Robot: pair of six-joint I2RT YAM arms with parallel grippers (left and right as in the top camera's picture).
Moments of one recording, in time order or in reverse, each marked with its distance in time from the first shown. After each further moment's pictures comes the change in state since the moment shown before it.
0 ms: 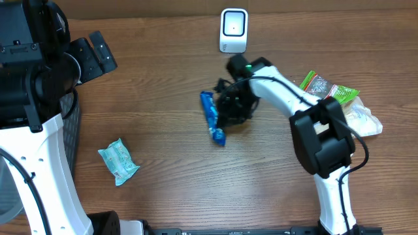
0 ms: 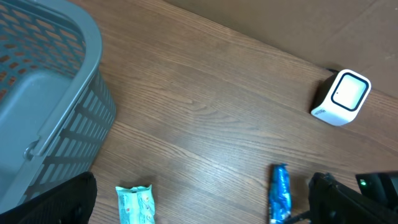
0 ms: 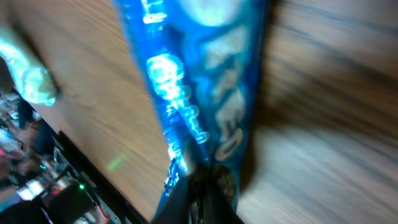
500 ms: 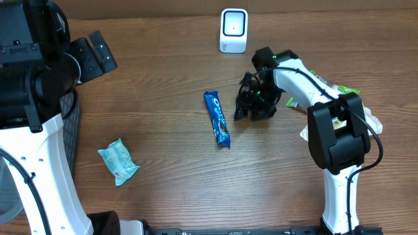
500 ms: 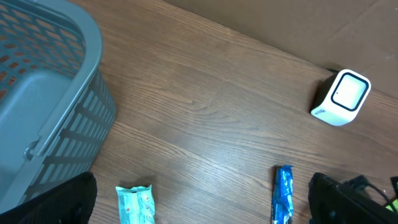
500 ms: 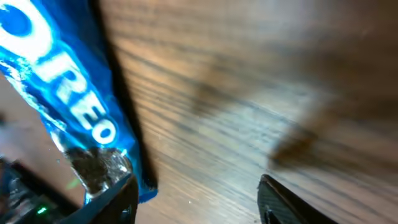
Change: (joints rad) left arm 0.000 0.000 0.000 0.000 0.000 0.000; right arm -0.109 -0.024 0.028 -0.076 0.207 -0.019
